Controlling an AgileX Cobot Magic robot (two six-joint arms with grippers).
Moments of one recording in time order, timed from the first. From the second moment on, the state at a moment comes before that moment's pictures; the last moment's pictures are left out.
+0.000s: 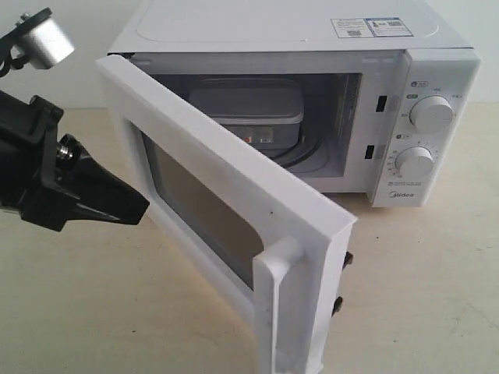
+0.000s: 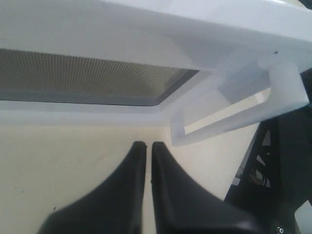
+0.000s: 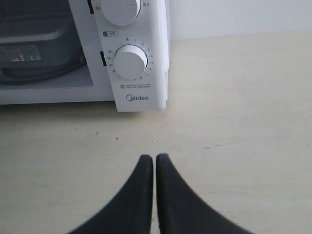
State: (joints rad) left arm -0.37 1.21 -0.90 -0.76 0.96 0.80; right arm 0.04 0.01 0.00 0.17 0.38 -0.10
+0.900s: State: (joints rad) left arm -0.37 1.21 -0.90 -0.76 0.93 0.84; right arm 0.04 0.01 0.00 0.59 0.14 -0.06
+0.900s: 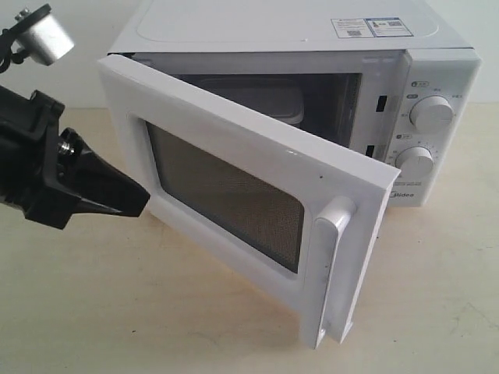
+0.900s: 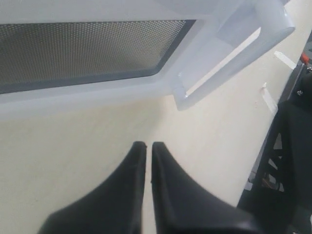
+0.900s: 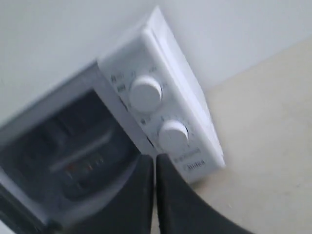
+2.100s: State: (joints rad) left arm -0.37 1.48 -1.13 -1.13 0.67 1.21; right arm 0.04 0.01 -0.30 0.89 0.39 -0.24
